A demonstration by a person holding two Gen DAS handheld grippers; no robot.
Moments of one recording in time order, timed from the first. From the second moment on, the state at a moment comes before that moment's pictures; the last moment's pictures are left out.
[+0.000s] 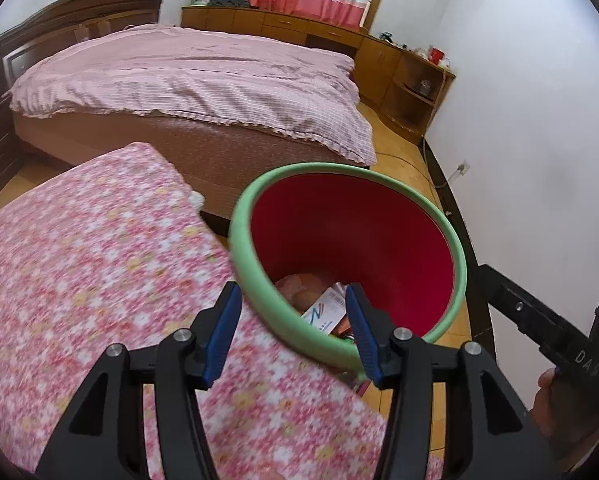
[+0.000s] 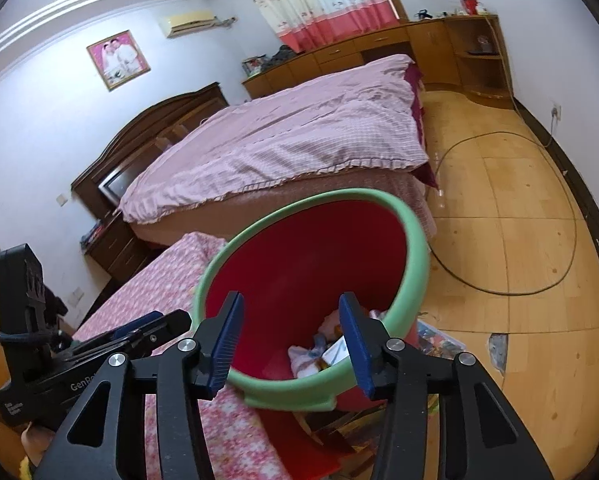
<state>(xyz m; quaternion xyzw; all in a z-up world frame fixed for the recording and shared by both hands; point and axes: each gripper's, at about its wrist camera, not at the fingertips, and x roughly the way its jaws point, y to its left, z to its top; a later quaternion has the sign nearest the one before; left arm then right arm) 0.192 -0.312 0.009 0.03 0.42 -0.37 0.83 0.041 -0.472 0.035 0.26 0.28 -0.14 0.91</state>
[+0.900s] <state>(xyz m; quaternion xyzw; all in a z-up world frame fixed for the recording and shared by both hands) 0.132 -0.142 0.036 -0.03 0.40 -0.24 0.88 0.026 -0.340 0.060 0.17 0.32 -0.07 0.93</state>
